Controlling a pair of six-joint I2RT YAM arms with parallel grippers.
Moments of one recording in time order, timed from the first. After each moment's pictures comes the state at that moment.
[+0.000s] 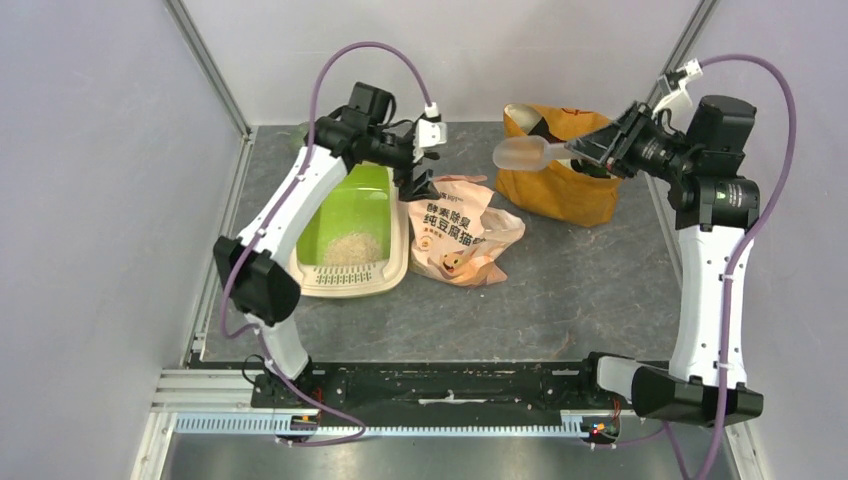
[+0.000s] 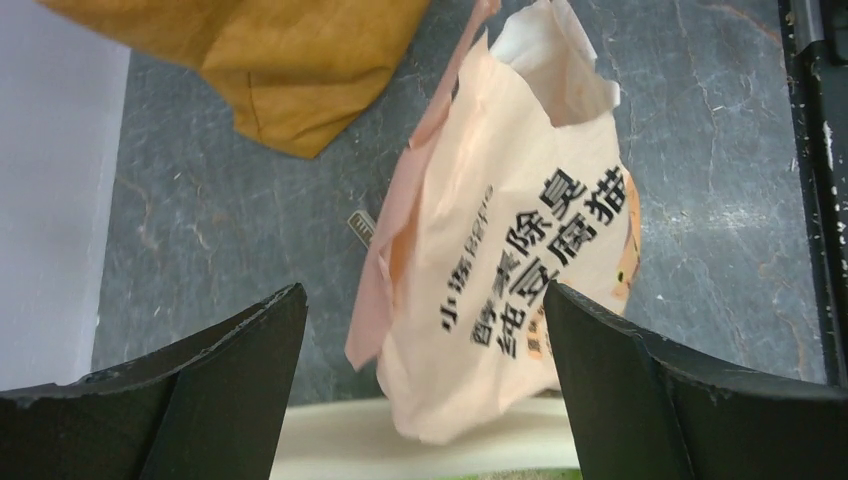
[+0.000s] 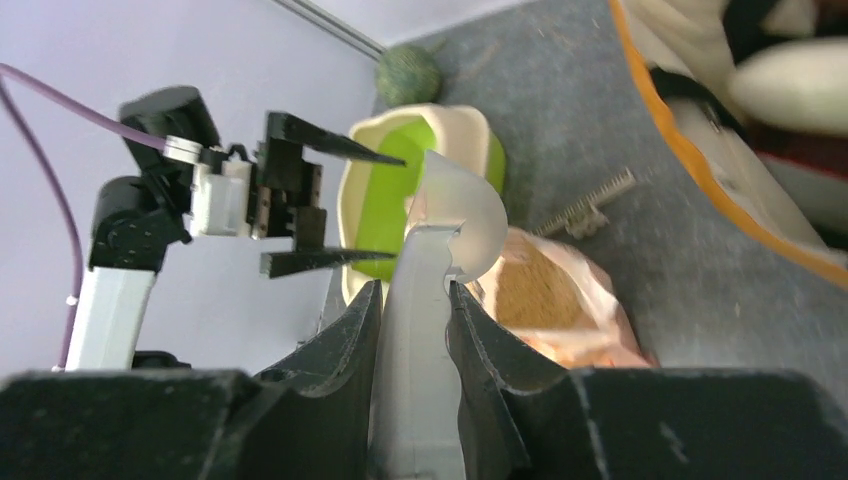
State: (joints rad) left arm -0.44 1.77 1.87 -0.89 0.81 0.86; right arm -0.12 1.22 1.67 -0.74 -0.74 0.59
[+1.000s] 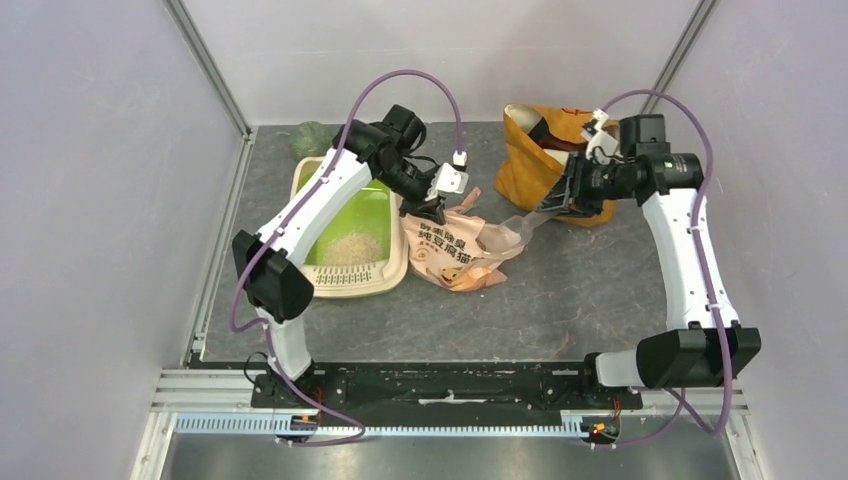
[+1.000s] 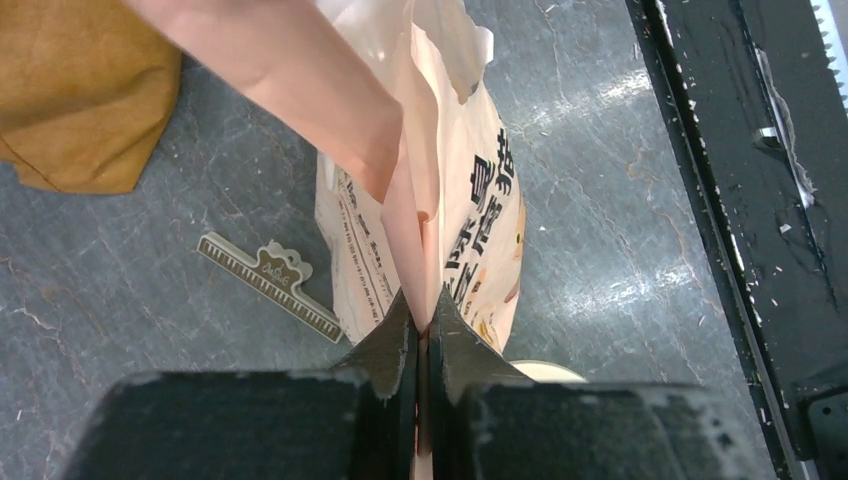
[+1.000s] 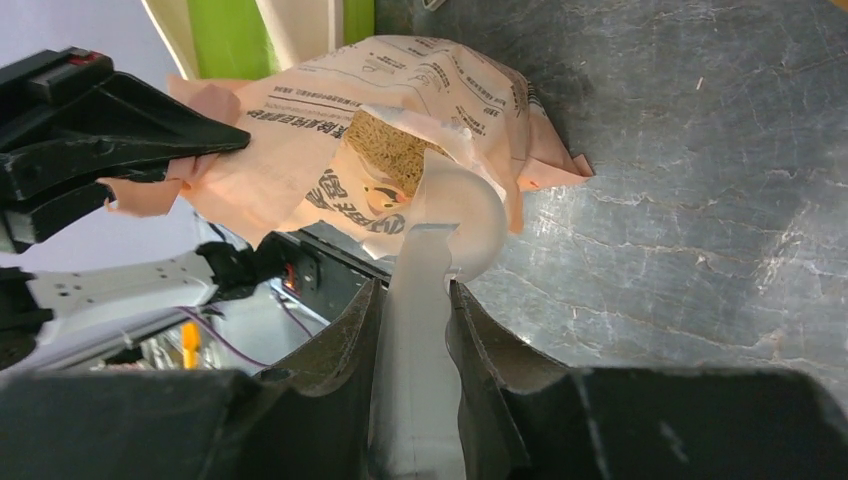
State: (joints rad) left arm -0.58 1.89 2.01 -1.32 0.80 1.18; right arm -0.03 1.37 1.56 -1.17 -0.67 0.26
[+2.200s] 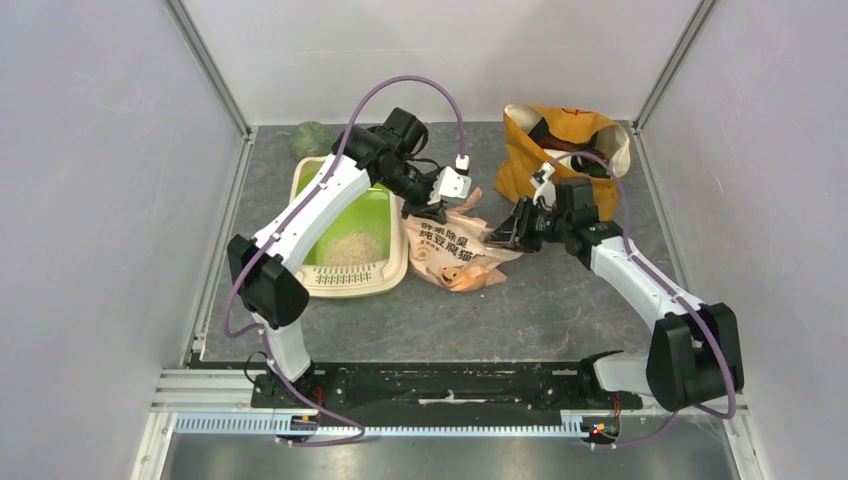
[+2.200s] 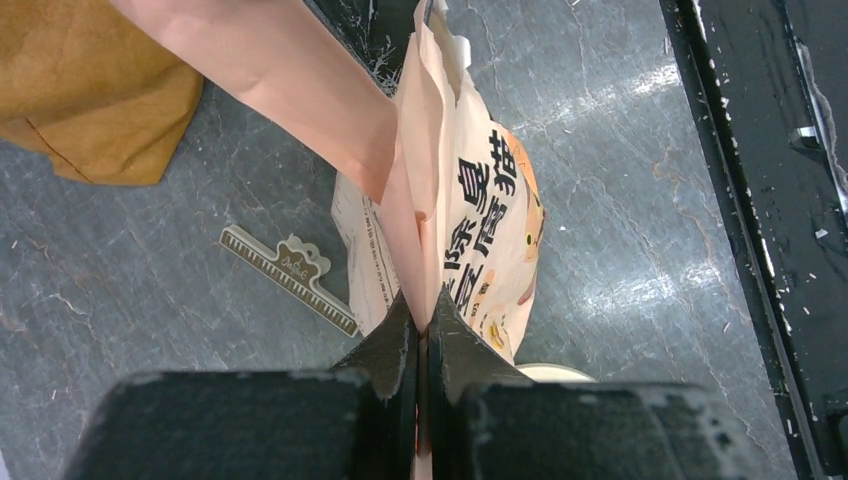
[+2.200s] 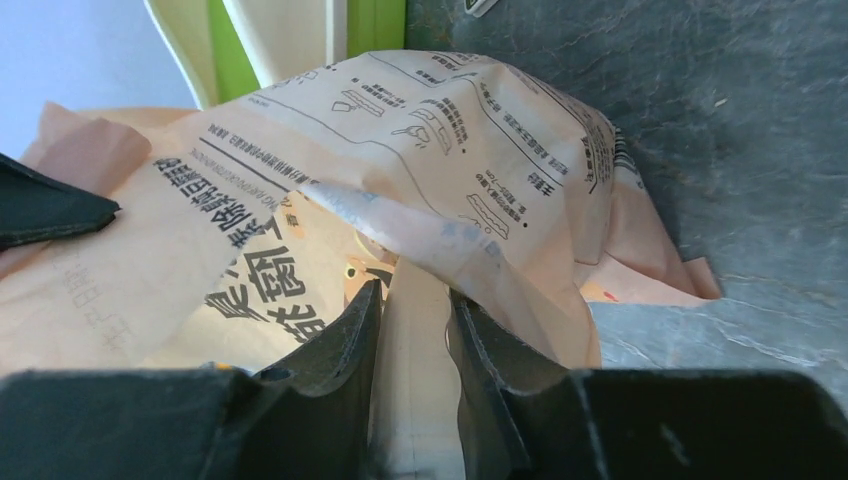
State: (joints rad) left arm -0.61 1.83 1.92 -1.22 0.75 1.14; right arm 0.26 1.30 0.89 -0.31 -0.59 0.59
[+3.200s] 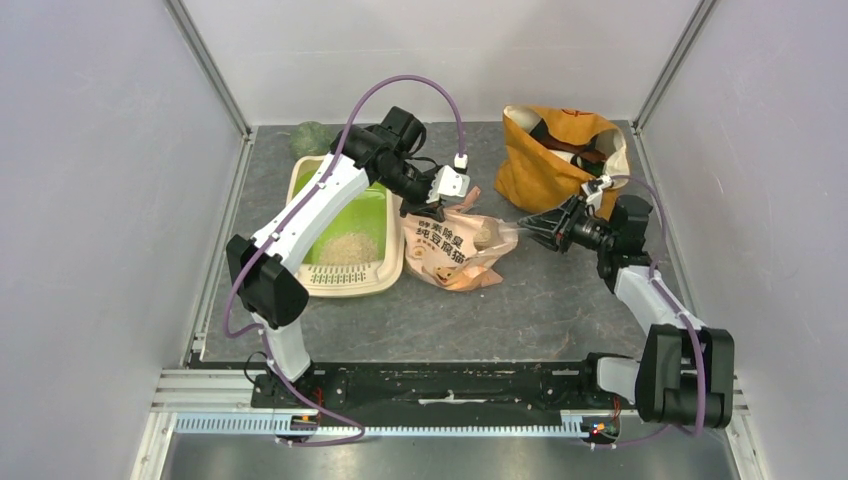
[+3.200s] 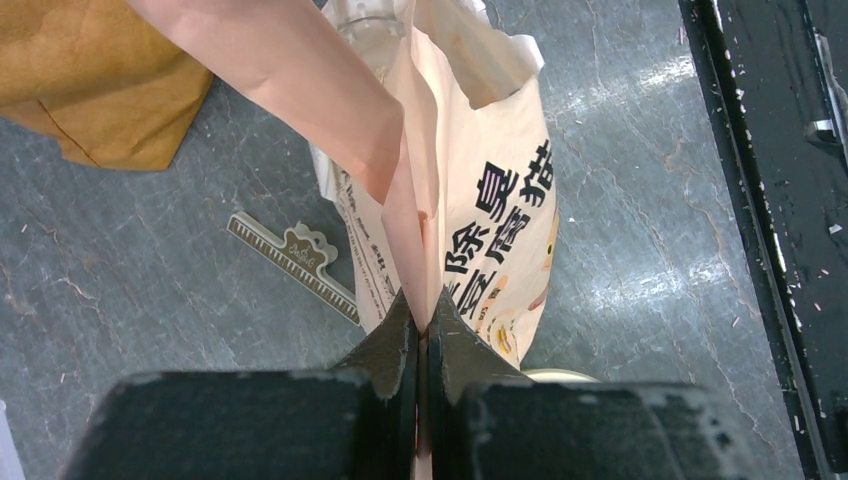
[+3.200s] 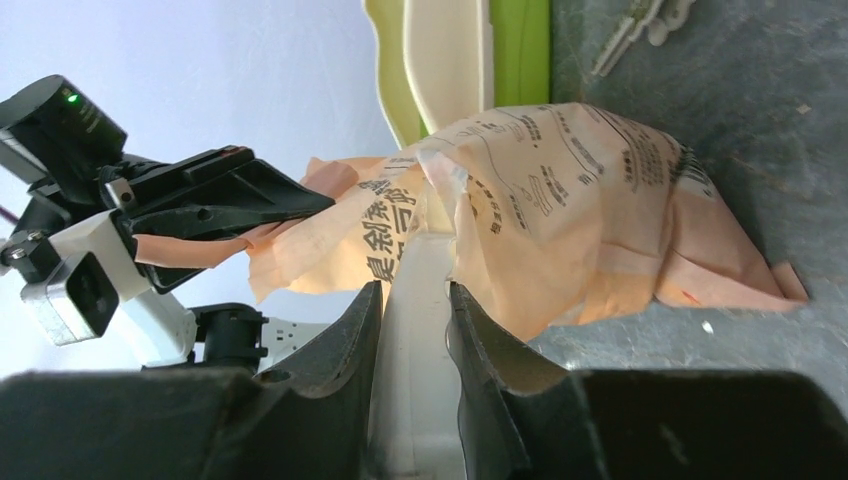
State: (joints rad) left arm -0.60 1.83 1.92 -1.22 0.73 1.14; right arm -0.11 1.19 0.58 0.22 -1.01 1.10
